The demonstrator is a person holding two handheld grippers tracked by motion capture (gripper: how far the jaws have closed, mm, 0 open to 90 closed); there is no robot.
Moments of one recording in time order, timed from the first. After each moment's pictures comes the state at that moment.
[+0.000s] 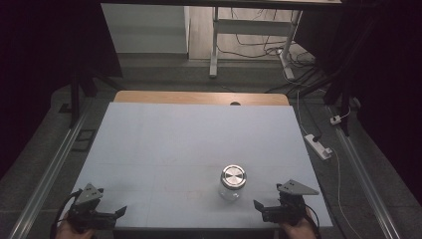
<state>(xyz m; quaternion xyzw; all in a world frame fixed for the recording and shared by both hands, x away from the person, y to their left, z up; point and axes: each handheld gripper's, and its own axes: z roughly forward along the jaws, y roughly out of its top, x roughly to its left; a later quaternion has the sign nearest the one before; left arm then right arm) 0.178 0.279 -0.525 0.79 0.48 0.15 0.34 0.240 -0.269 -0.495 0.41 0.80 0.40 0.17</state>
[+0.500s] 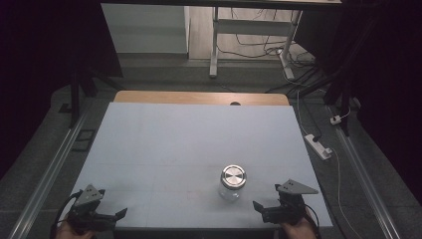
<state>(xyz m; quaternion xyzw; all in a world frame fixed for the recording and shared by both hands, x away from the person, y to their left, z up) 0.176 0.279 -0.524 0.80 0.48 0.14 0.34 0.241 -0.269 -0.496 0.40 0.81 0.40 0.15</state>
